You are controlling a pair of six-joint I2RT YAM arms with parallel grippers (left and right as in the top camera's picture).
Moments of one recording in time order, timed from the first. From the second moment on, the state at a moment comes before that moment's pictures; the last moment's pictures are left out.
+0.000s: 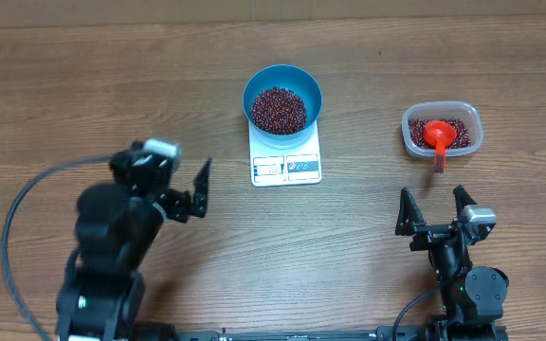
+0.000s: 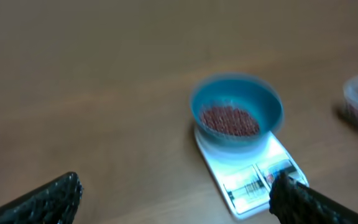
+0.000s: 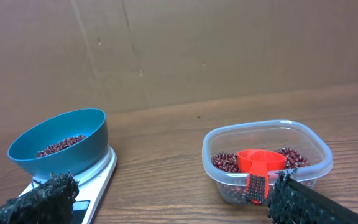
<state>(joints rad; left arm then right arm) -0.12 0.68 0.72 -0.35 0.15 0.08 0.02 0.01 0.02 -0.03 -0.07 0.17</state>
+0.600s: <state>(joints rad) -0.07 0.12 0.13 0.00 0.19 0.18 0.02 0.01 0.02 -0.03 -0.07 0.17</state>
